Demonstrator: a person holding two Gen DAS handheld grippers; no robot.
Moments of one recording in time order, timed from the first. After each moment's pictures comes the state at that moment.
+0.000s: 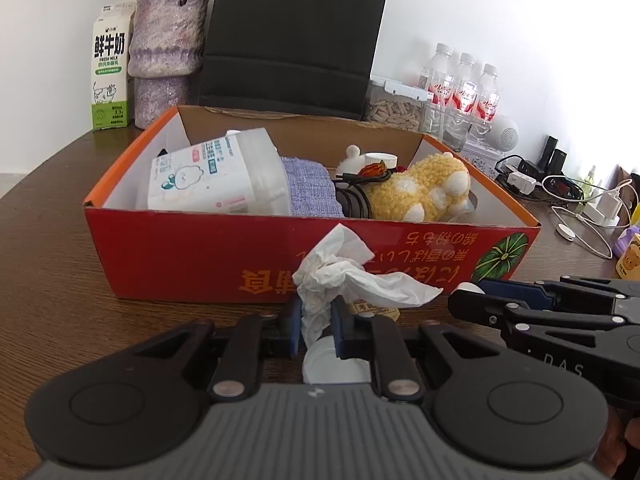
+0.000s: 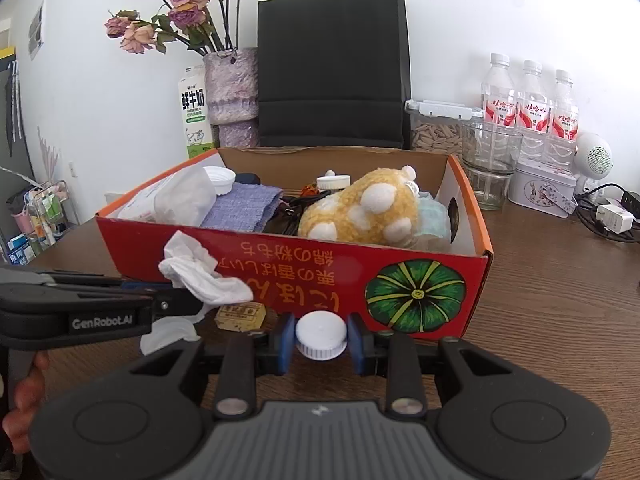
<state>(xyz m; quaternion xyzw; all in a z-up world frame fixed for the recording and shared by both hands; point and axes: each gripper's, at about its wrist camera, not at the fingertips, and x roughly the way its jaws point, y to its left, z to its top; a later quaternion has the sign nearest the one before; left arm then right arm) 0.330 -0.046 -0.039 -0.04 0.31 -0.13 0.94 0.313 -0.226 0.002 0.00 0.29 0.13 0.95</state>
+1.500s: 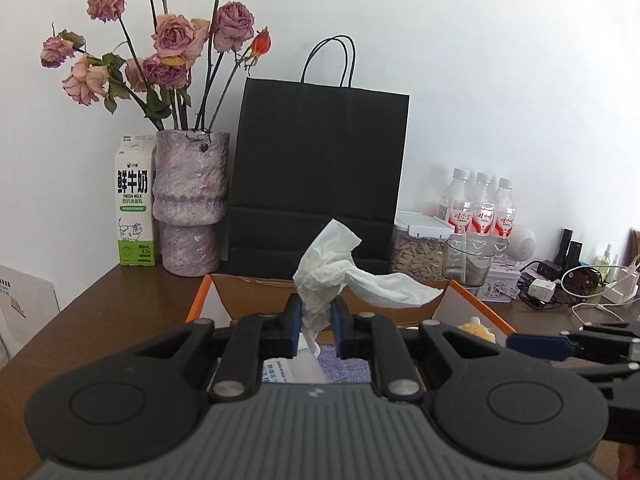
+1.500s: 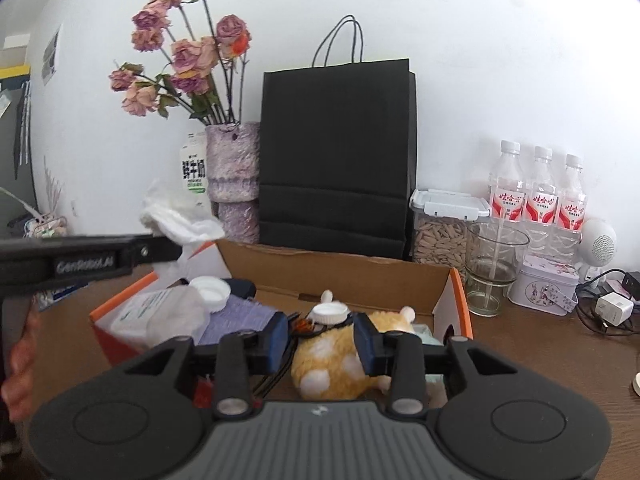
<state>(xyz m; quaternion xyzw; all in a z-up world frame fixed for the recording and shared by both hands) 0.355 -0.023 0.040 -0.03 0.15 -0.10 0.98 0.345 -0.220 0.057 -0.03 0.21 0.14 0.97</state>
